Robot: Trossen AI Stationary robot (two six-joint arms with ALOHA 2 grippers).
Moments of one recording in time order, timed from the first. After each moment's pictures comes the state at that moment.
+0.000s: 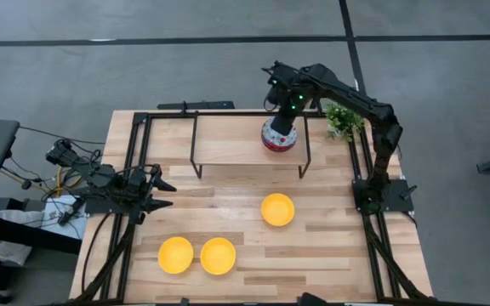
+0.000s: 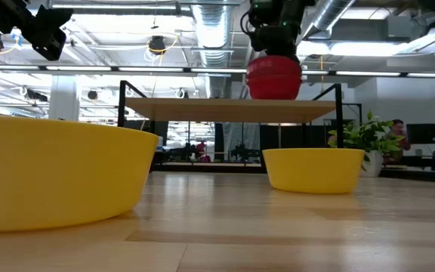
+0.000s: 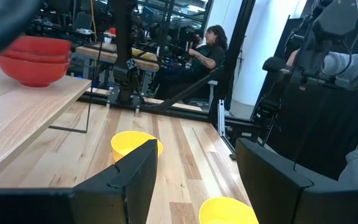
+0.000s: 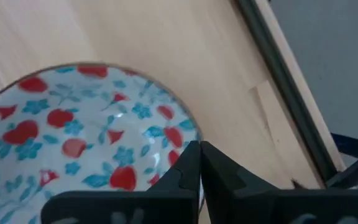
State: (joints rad) left arm -0.55 0.13 0.20 -0.04 -0.37 -0.19; right arm -0.54 1.87 1.99 -1.40 -0.05 -0.12
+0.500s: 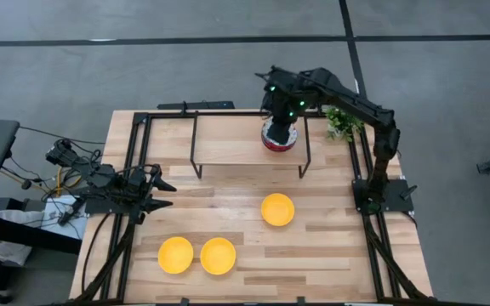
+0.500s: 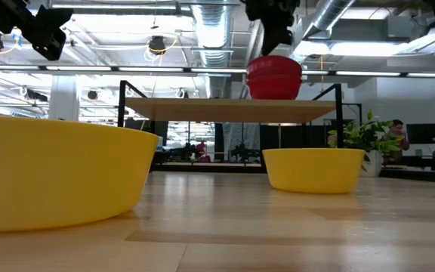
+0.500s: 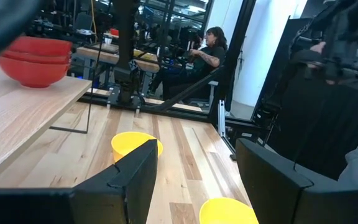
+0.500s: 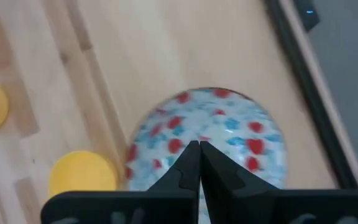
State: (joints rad) left arm -0.55 0.13 0.20 -0.04 -0.37 -0.19; right arm -0.40 1.87 2.16 -1.47 -0.10 -0.08
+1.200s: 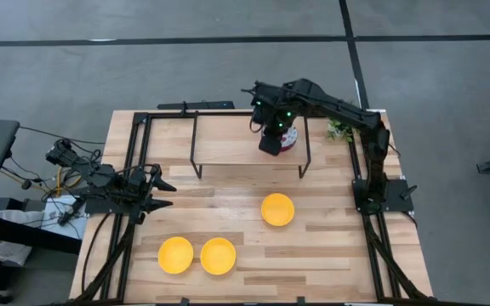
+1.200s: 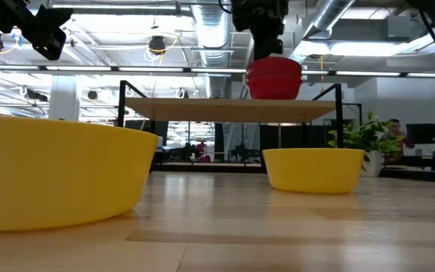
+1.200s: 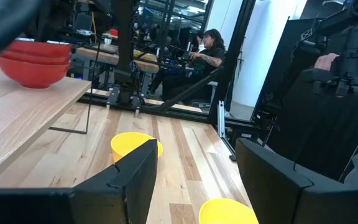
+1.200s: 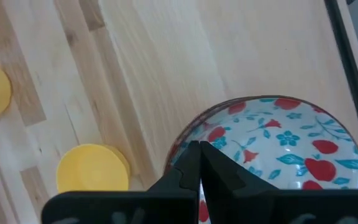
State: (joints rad) left arm -0.55 0.13 0.20 -0.04 -0.37 -0.19; right arm -0.33 1.95 2.15 -1.48 -0.11 -0.04
